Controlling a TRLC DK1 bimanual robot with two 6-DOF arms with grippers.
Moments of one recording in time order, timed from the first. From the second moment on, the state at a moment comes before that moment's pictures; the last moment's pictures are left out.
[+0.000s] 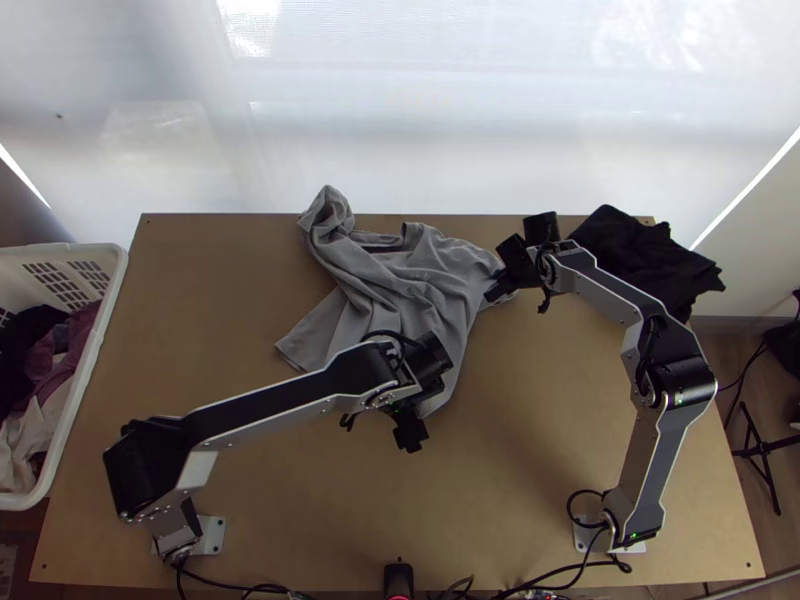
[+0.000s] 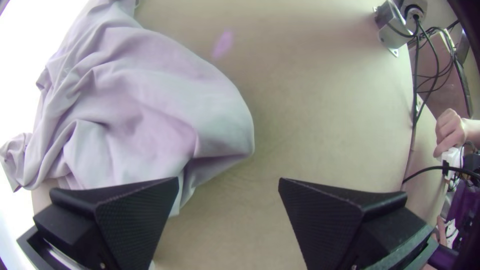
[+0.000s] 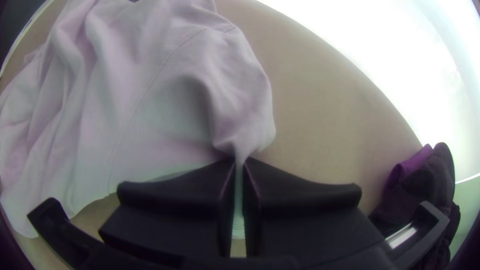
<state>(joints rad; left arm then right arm) -1.03 1.85 1.54 -0.94 -0.03 0.16 0.24 2.06 1.47 -0.37 -0.11 -0.40</state>
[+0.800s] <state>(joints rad) -1.00 2.05 1.66 -0.81 -0.01 0.20 0.19 1.96 1.46 -0.40 -0.11 -0.40</state>
